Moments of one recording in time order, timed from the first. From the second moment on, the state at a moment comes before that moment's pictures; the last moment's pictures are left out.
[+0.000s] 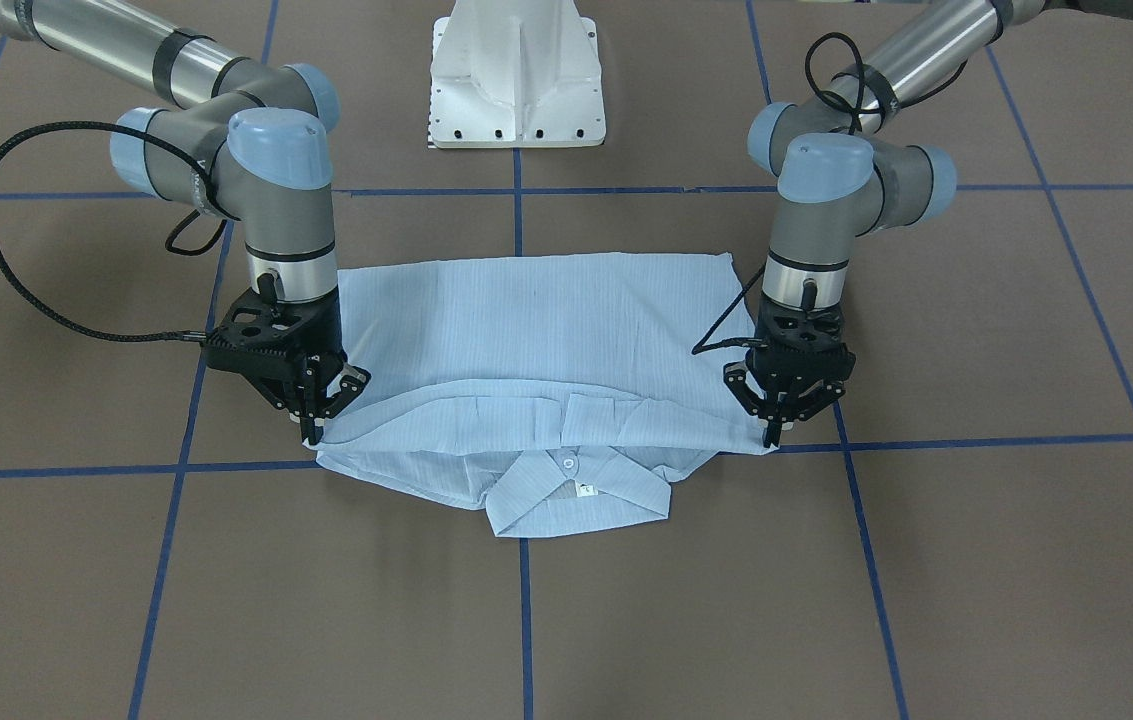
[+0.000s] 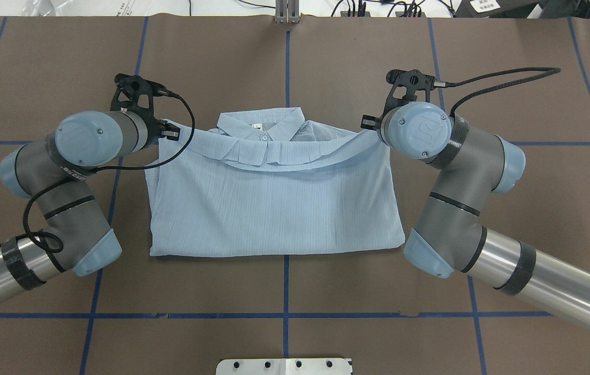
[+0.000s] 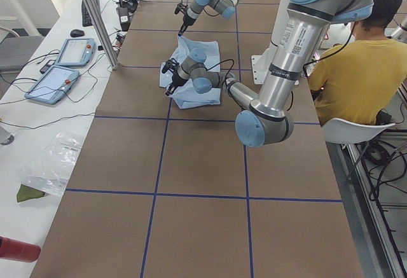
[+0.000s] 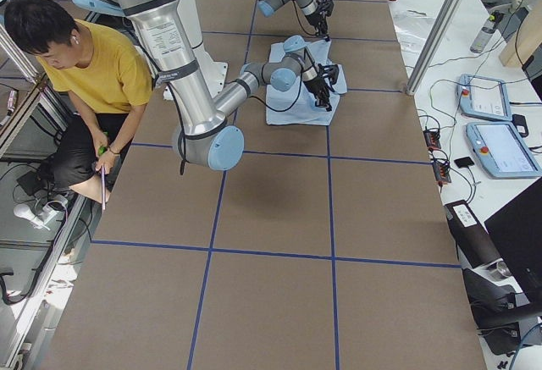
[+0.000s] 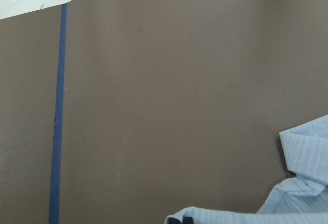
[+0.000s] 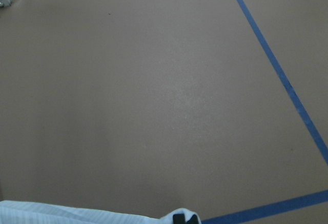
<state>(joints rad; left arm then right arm) -0.66 -1.99 -1.57 -2.12 -1.48 -0.86 0.62 -1.06 1.64 -1.35 1.44 1.34</state>
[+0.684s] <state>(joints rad) -0.67 -1.93 -1.62 -2.21 -1.56 -0.80 0.65 -1.04 1.63 -1.35 1.48 1.34</state>
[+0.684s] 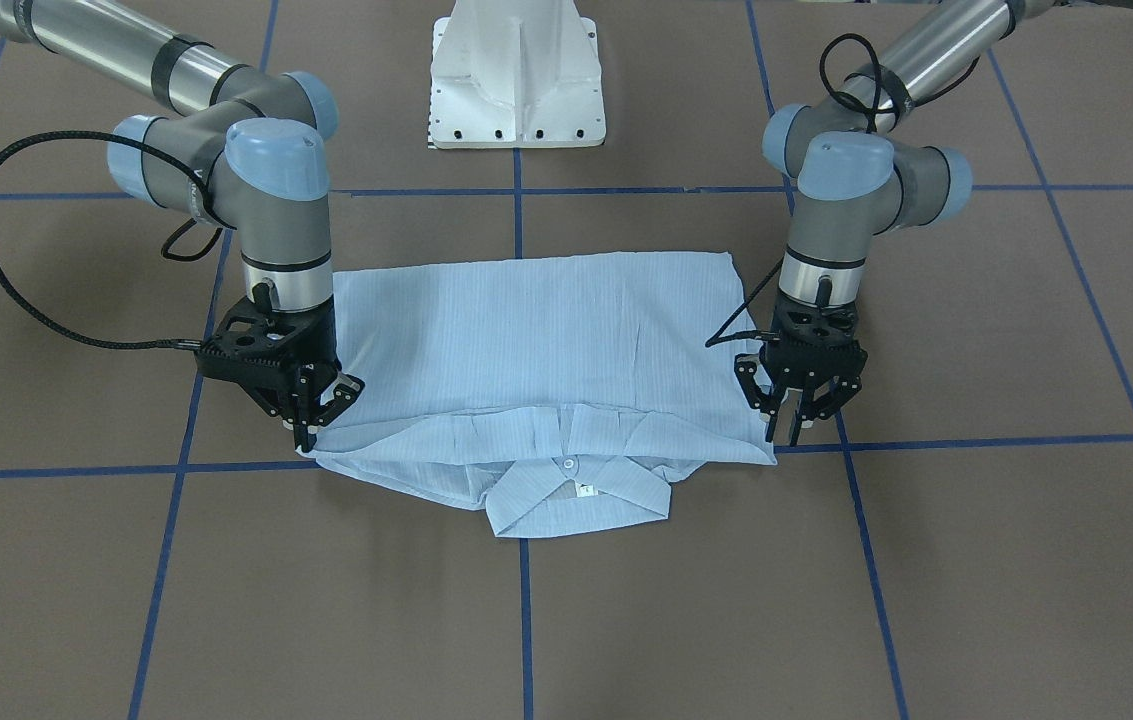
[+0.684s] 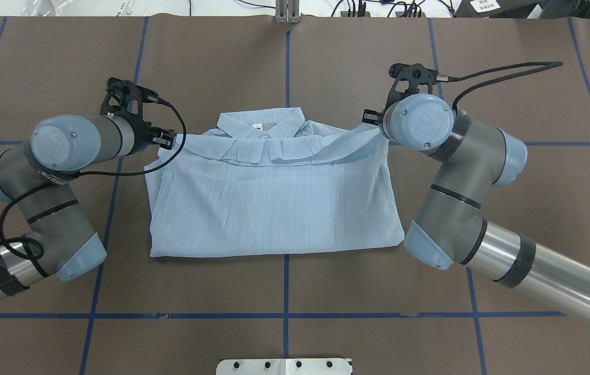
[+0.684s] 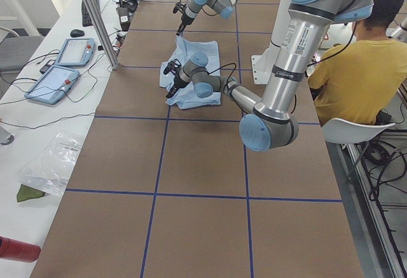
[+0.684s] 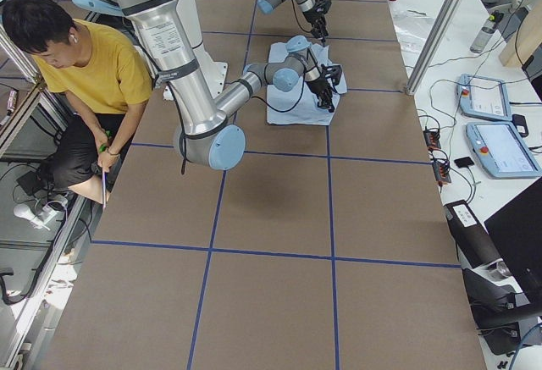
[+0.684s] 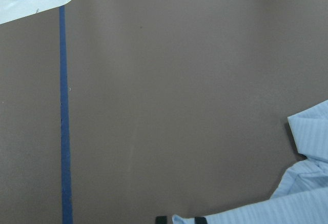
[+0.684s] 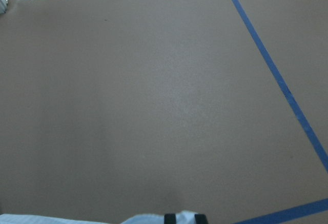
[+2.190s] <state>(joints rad) -0.37 -1.66 -1.88 -2.22 -1.55 -1.16 0.69 -1.04 1.65 -1.35 1.60 1.31</state>
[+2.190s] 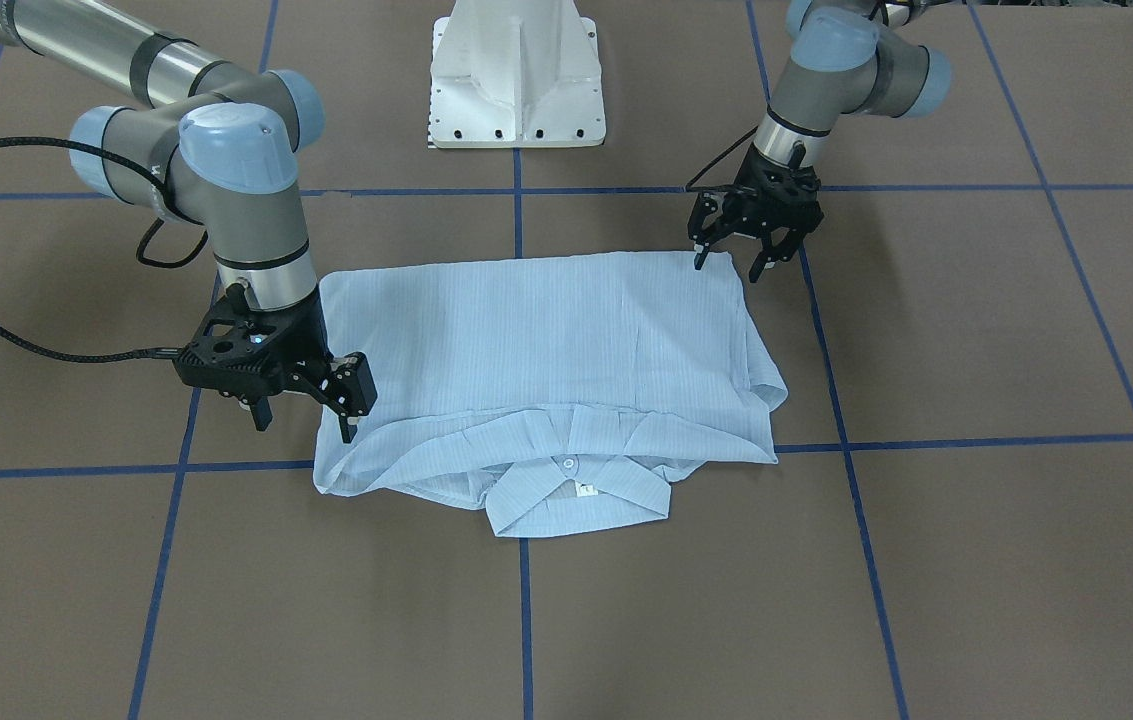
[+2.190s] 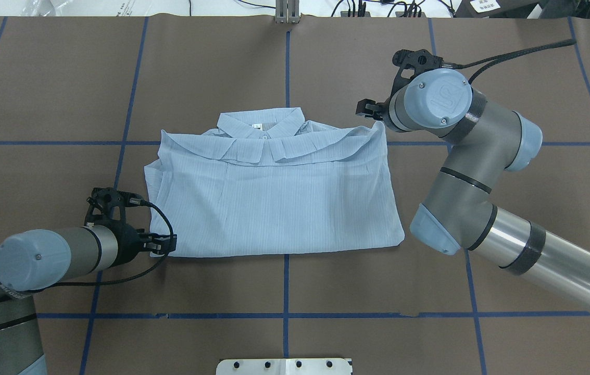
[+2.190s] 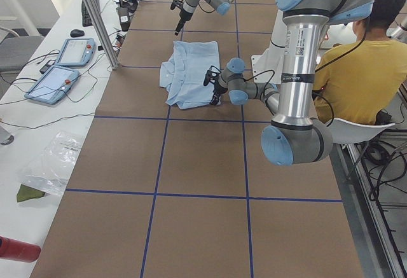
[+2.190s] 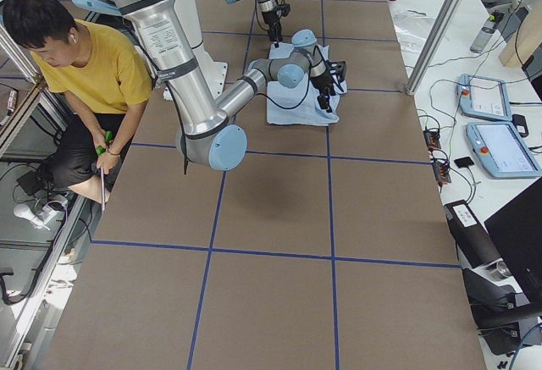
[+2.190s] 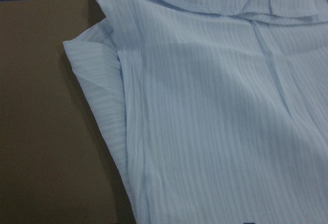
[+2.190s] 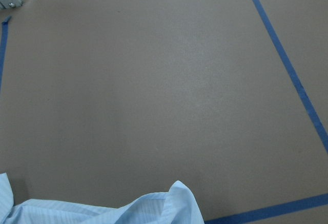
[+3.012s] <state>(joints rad) -0.36 -1.63 -1.92 -2.22 -1.55 -1.14 0.69 -1.04 1.65 -1.35 1.59 1.30</state>
